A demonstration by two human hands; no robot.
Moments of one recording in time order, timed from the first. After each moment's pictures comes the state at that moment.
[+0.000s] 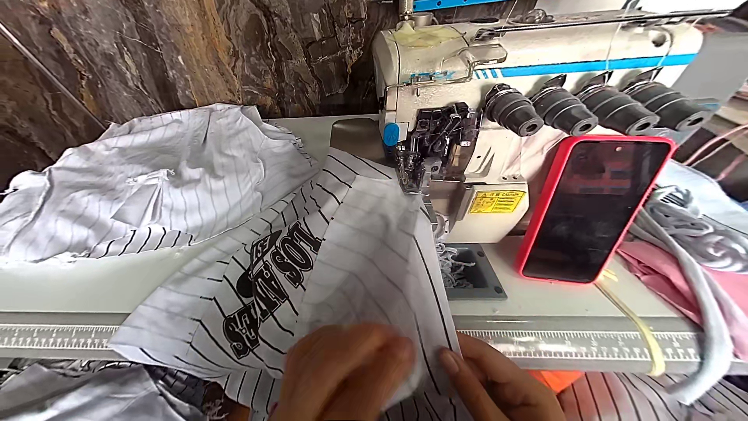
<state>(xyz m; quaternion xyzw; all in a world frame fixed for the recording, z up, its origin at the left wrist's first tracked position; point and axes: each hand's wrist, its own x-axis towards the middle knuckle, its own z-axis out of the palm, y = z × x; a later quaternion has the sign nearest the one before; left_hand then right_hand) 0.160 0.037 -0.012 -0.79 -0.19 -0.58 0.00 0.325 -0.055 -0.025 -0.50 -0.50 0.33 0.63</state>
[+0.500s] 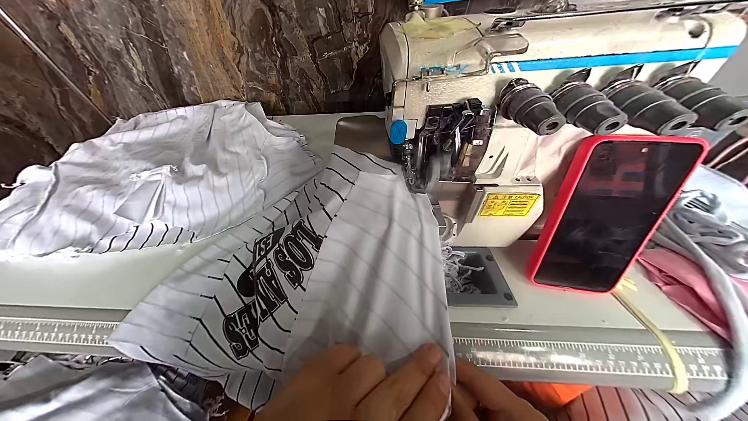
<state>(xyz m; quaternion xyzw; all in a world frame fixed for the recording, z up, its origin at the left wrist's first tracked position) 0.143 0.045 -0.005 -0.92 -0.07 -0.37 0.11 0.314 -0.055 -0.031 -0.46 -0.50 0.37 0.63</state>
